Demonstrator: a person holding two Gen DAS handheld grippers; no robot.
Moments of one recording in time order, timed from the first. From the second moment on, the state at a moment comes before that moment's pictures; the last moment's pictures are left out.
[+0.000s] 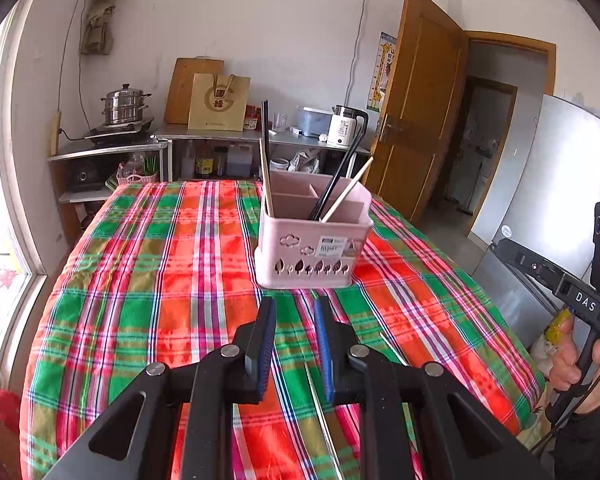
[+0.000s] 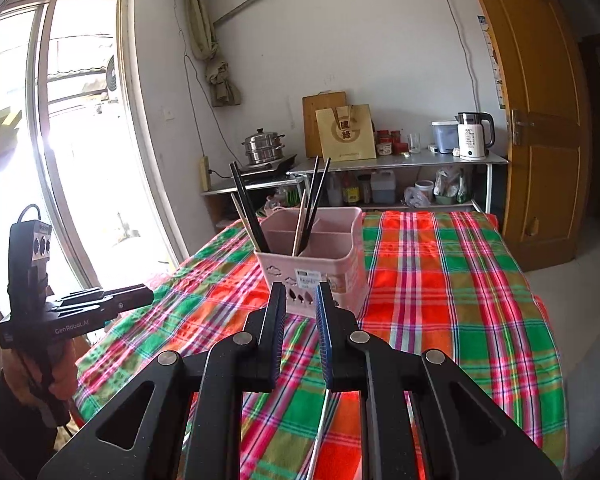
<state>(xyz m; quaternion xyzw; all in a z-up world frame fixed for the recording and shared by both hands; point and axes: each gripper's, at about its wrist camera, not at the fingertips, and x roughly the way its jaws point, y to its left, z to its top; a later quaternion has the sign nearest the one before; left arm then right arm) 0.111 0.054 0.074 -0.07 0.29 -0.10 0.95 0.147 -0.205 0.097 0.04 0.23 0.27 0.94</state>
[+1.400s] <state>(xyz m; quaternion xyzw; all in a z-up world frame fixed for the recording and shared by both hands) 0.179 0.004 -0.042 -0.05 0.46 -0.11 0.88 0.207 -0.172 -0.029 -0.03 0.42 0.24 0.87</state>
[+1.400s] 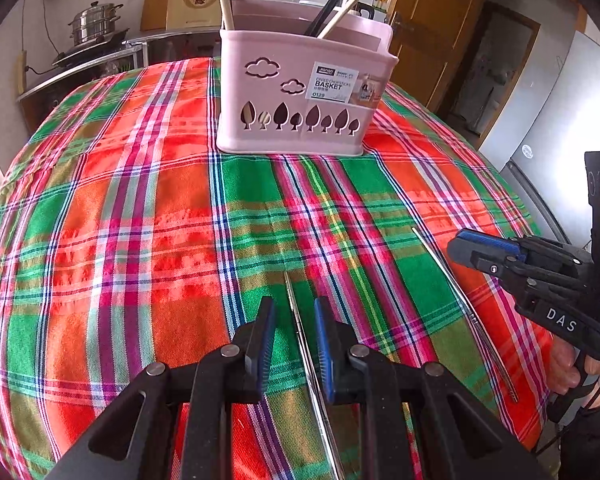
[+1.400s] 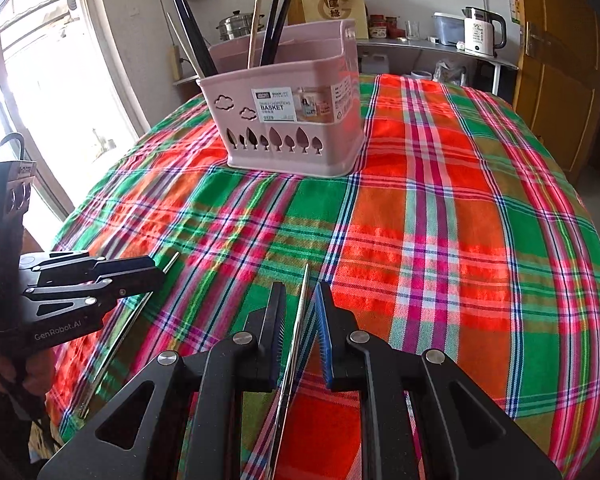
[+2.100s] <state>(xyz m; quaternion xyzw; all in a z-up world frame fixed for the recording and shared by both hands) 0.184 -0.015 -0.042 0.02 0.47 -0.07 0.88 0.221 -0.149 -0.042 -0.09 0.45 0.23 0.86</state>
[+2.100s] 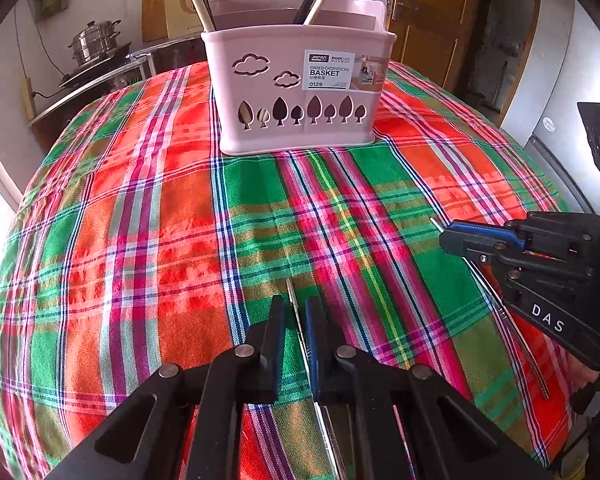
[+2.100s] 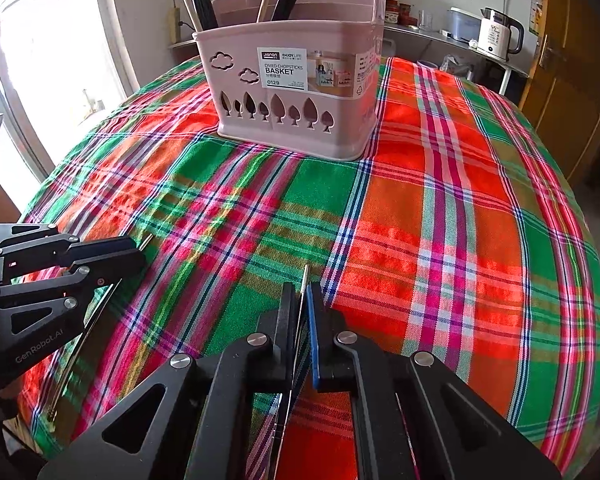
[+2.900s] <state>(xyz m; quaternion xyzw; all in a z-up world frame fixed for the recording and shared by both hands) 0.178 0.005 0.047 -0.02 0.40 -0.11 0.91 0.210 -0.156 0.037 -0.04 0.36 0.26 0.90</state>
